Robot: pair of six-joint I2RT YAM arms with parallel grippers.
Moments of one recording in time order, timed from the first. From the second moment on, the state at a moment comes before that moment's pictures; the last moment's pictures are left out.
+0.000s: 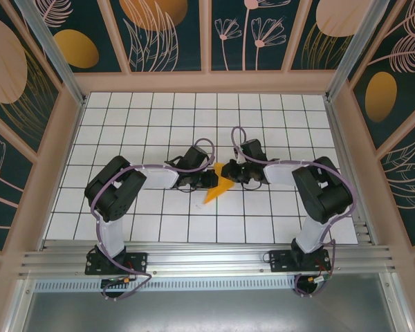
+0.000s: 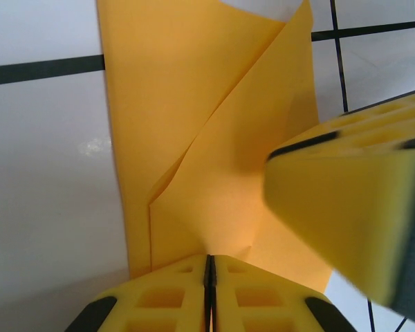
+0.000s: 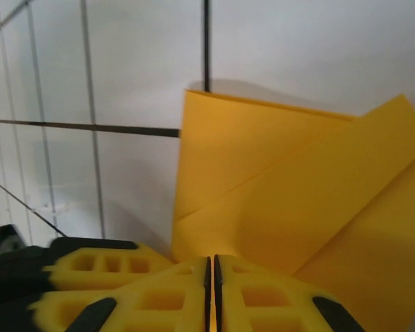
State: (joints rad) left arm -0.72 1.92 1.00 0.00 0.35 -0.66; right arm 0.50 1.76 0.81 0.05 -0.48 0.74
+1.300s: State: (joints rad) left arm -0.72 1.87 0.90 0.04 0.50 -0.68; right arm 0.50 1.83 0.85 0.04 -0.51 0.73
